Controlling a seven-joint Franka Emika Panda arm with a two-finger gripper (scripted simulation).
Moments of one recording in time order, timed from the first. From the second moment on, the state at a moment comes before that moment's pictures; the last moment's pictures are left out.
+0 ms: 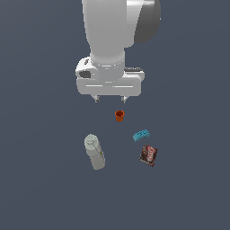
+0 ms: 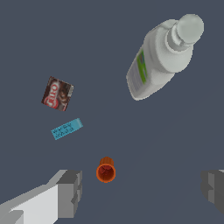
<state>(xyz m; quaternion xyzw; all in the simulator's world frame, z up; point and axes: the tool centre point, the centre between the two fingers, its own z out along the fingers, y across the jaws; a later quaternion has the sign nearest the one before) -0.006 -0.017 0.306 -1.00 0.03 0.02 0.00</state>
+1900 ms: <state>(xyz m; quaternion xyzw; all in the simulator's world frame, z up) 0.015 0.048 0.253 -0.99 0.17 0.00 0.01</state>
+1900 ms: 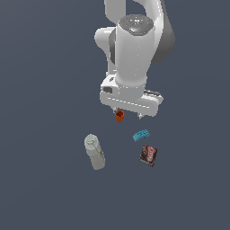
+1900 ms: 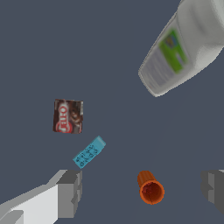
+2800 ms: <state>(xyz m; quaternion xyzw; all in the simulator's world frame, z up) 0.012 0.094 0.173 -0.94 0.35 0.00 0.00</state>
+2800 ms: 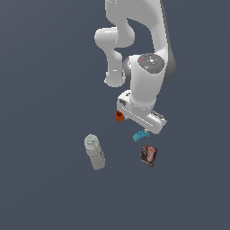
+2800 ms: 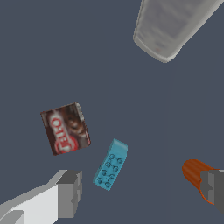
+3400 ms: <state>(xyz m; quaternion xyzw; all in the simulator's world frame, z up) 0.000 0.124 0.121 -0.89 0.46 0.00 0.00</state>
